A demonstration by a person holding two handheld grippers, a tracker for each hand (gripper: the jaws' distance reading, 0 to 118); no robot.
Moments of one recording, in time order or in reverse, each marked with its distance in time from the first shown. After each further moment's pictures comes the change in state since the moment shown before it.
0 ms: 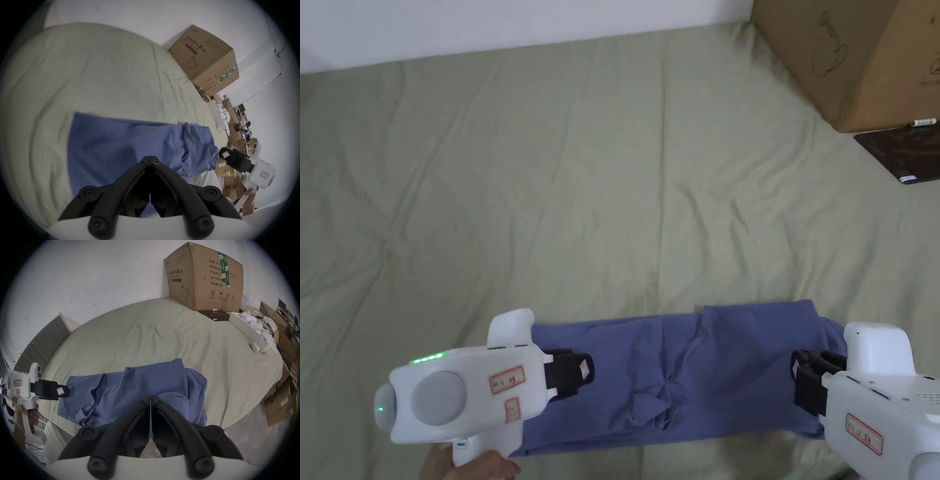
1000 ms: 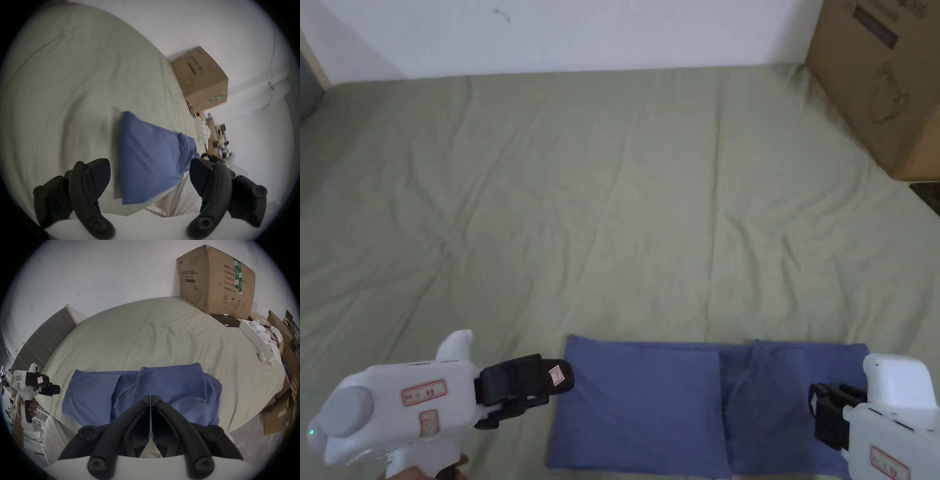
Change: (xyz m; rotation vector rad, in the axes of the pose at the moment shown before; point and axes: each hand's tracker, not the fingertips) left arm -0.139 0.001 0.085 0.088 -0.176 0.285; right arm -0.043 0.010 -0.010 -0.047 0.044 0.098
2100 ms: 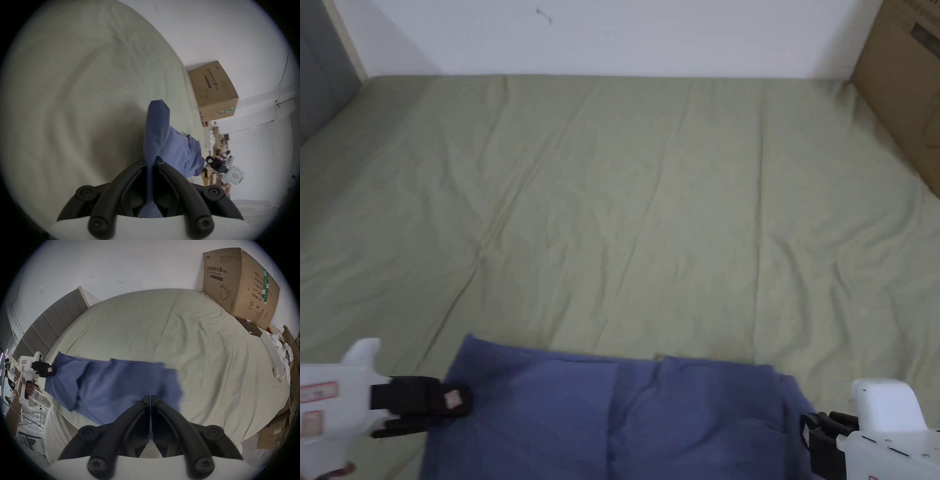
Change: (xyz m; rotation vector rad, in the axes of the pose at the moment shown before) left arm -0.082 0.061 0.110 -0.004 0.135 0.043; right arm -0.049 0.018 -0.036 -0.102 0.069 0.111
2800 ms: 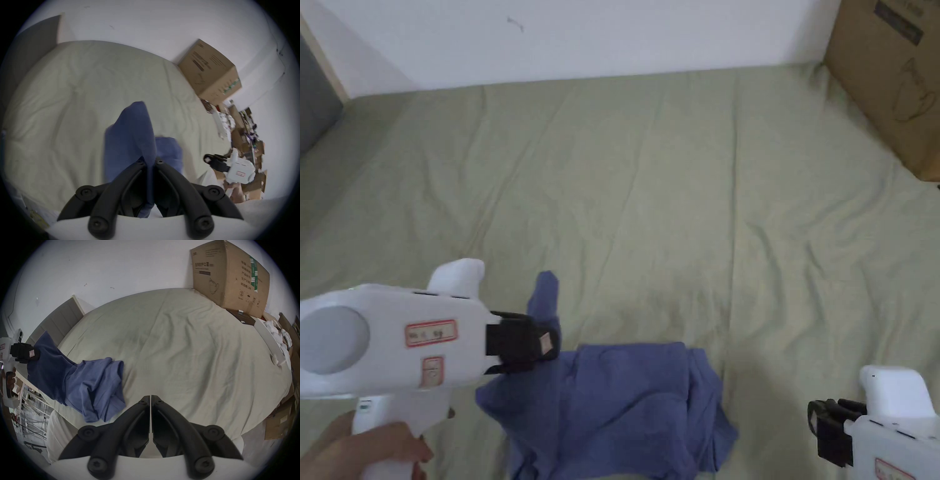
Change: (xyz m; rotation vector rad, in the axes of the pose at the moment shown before) left arm 0.238 -0.033 -0.055 -0.013 0.075 -0.380; right arm 0.043 -0.021 0.019 0.030 -0.008 -0.102
